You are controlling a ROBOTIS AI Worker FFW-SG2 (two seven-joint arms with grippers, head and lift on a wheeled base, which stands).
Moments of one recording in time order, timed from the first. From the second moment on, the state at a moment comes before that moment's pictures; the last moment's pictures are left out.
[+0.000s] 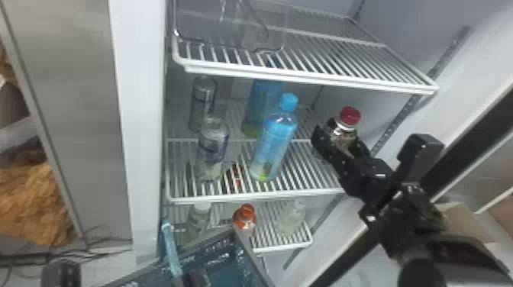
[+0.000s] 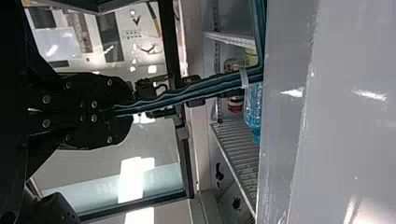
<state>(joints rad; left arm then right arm) 0.25 0.11 -0.05 -1.64 1.09 1.16 -1.01 0.32 -0.13 -0.36 -2.25 -0.28 0.50 0.25</state>
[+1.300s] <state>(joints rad) 0.24 0.11 -0.04 -1.64 1.08 1.17 -1.00 0.73 -0.03 -0.58 -2.70 -0.37 0.87 0.50</state>
